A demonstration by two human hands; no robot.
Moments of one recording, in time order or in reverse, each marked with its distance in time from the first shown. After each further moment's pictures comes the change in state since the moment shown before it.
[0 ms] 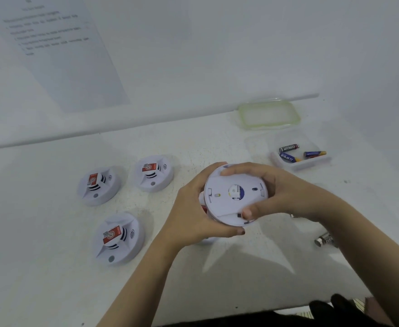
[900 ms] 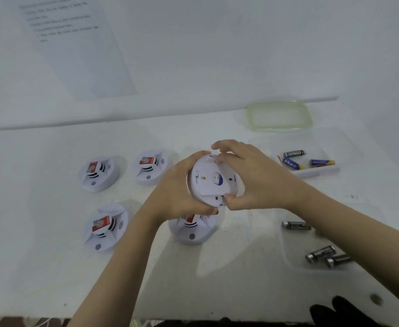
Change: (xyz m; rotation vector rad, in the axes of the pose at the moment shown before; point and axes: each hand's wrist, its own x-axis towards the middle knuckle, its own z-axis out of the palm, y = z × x) left_hand 0.032 -0.008 -0.010 0.277 0.024 -0.113; right_hand 0.046 0.008 -0.023 -1.155 0.093 -0.352
